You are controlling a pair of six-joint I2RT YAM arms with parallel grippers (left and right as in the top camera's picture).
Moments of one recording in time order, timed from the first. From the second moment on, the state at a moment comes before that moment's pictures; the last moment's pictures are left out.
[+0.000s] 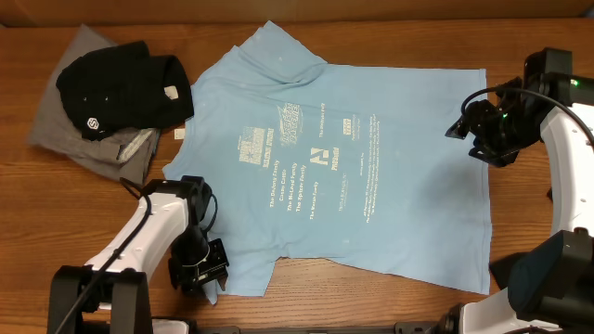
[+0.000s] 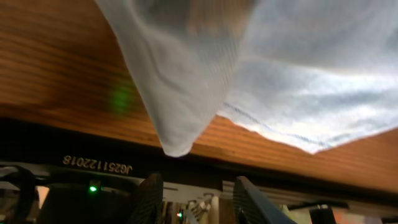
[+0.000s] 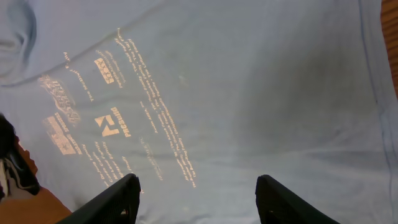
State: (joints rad) left arm -0.12 1.51 0.74 -1.27 0.20 -0.49; right arm -0.23 1.72 1.56 -1.28 -0.35 0.33
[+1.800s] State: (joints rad) left arm -0.18 1.51 0.92 -1.21 -0.03 -0.60; right arm -0.23 1.72 1.56 -1.28 -0.33 0.33
